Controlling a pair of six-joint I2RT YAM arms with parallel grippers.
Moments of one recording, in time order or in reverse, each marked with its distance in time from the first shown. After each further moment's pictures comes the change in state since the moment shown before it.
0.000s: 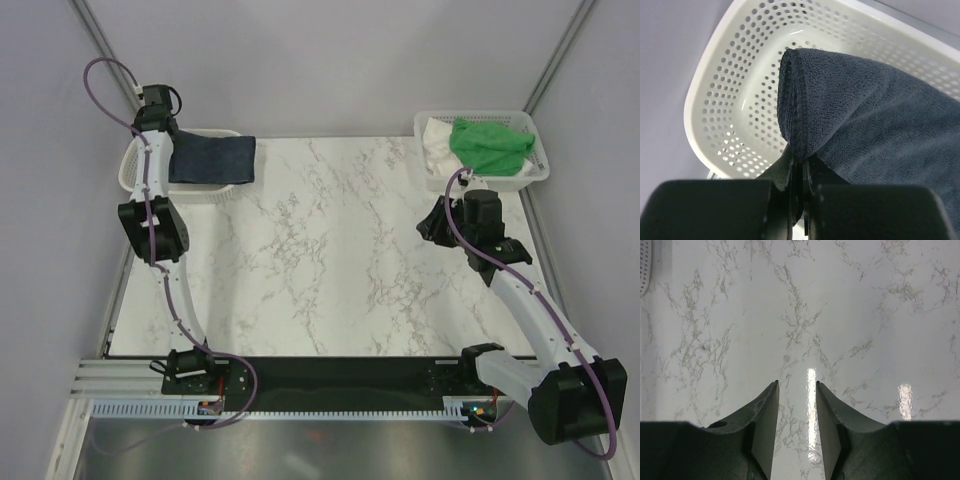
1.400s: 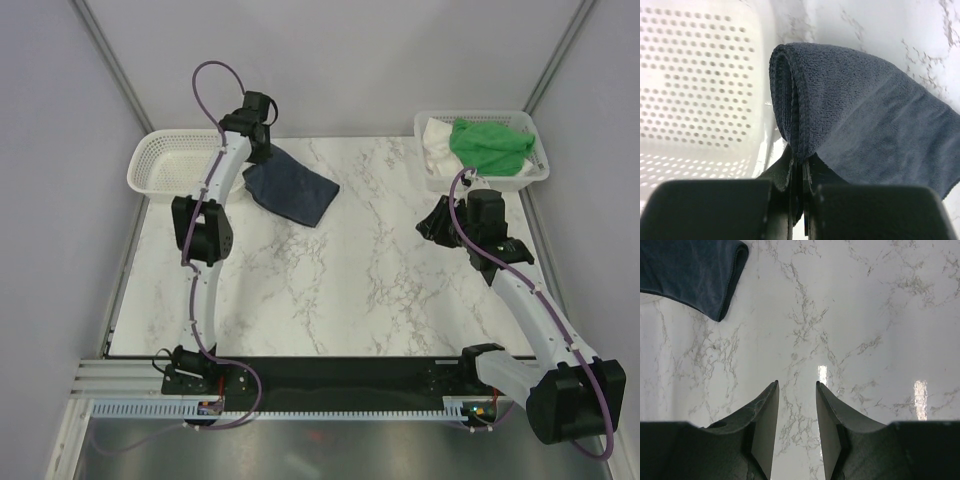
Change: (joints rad) left arm -0.388 0.031 -0.014 -0.145 0.130 -0.106; right arm -0.022 0.000 0.000 -0.003 -0.049 0.037
